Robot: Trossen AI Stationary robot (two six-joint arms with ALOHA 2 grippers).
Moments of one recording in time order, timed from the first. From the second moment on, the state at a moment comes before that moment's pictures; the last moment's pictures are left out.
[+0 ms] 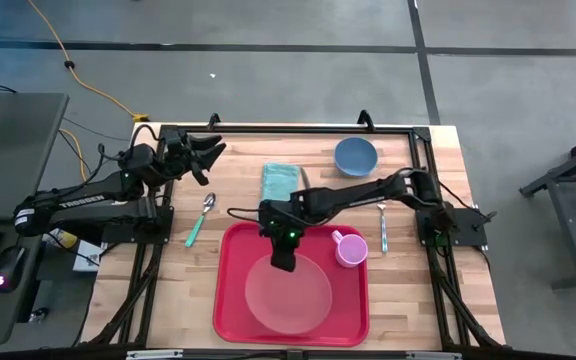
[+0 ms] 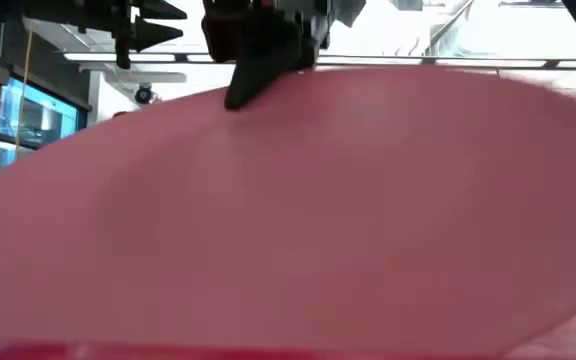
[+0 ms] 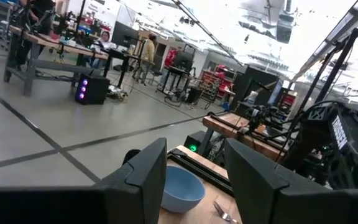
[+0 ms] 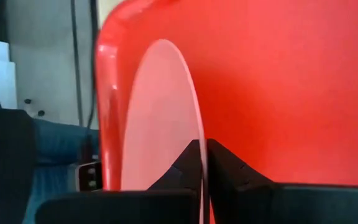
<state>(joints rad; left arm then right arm) 0.33 0.57 0.47 0.26 -0.18 -0.32 0.08 2.10 1.75 -0.66 -0.49 0.45</state>
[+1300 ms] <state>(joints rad) 0.33 0.57 0.47 0.23 -0.17 -0.34 0.04 2.11 1.62 -0.78 -0.49 0.38</state>
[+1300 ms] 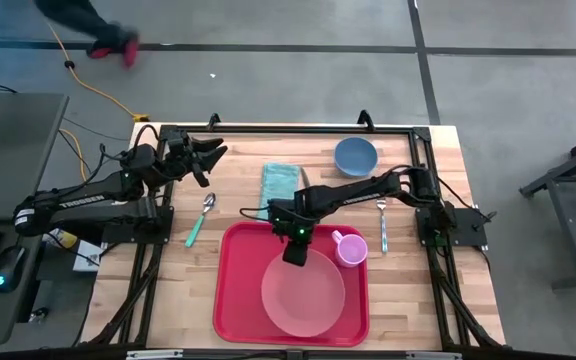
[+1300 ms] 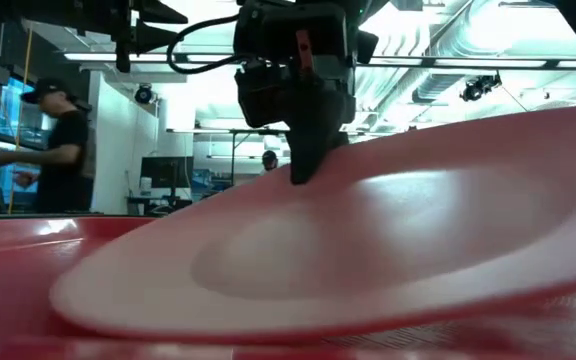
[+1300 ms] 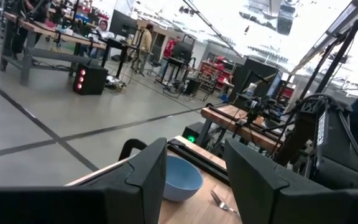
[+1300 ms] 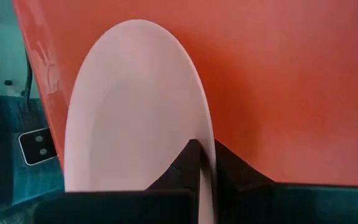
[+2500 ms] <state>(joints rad) 0.33 0.57 0.47 0.22 -0.14 -0.34 -0.05 2.05 1.66 -0.85 -0.42 0.35</state>
